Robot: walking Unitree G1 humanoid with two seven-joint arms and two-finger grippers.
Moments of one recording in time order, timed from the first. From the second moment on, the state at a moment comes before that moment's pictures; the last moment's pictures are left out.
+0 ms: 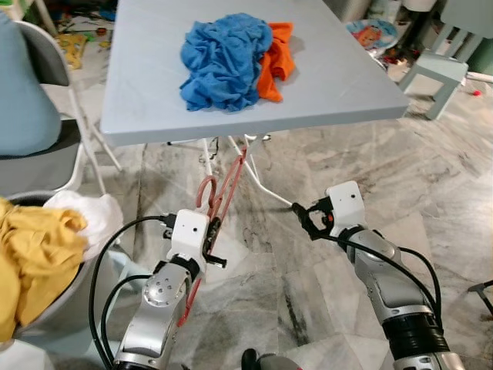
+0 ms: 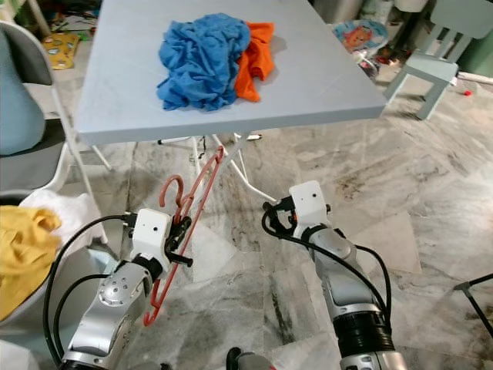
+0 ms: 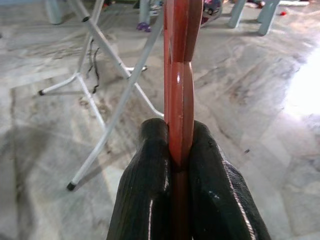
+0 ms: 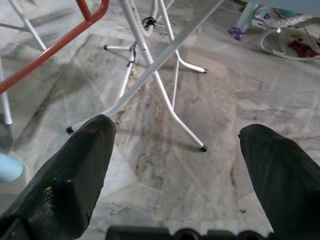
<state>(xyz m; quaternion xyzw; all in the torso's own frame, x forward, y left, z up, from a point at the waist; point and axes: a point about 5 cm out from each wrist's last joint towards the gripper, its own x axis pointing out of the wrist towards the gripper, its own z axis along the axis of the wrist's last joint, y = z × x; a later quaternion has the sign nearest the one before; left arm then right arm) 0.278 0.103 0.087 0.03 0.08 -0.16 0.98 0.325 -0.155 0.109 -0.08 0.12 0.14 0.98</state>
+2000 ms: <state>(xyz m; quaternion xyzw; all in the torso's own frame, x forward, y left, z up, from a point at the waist) 0.274 0.105 0.039 0.01 0.17 -0.22 0.96 0.301 -0.165 0.072 -0.03 0.12 0.04 0.99</state>
